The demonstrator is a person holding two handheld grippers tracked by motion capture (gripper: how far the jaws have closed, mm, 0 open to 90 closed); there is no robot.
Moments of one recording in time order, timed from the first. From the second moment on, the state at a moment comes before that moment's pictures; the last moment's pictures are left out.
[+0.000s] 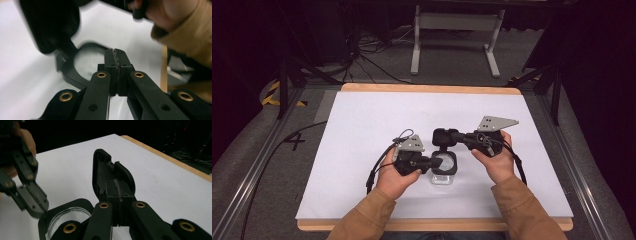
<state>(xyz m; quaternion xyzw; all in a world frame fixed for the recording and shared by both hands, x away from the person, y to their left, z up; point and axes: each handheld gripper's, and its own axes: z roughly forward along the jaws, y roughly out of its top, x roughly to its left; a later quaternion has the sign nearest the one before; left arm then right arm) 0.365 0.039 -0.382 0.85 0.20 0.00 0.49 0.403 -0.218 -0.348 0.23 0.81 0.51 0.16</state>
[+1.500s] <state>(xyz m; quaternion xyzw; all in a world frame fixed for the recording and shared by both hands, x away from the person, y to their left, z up) 0.386 0.189 -0.391 0.86 0.31 0.08 0.40 0.374 -0.366 -0.373 0.35 0.82 0.41 0.20</state>
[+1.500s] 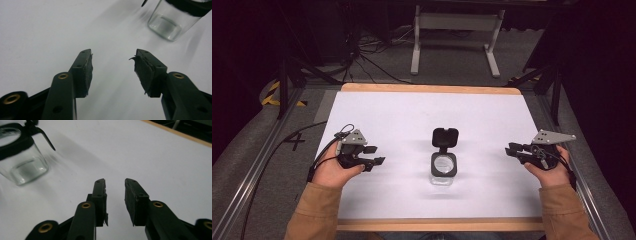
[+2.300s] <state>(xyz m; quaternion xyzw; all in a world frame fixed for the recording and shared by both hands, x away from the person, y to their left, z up) 0.392 0.185 -0.426 0.91 0.30 0.02 0.30 0.393 -0.359 -0.429 0.37 0.86 0.32 0.12</state>
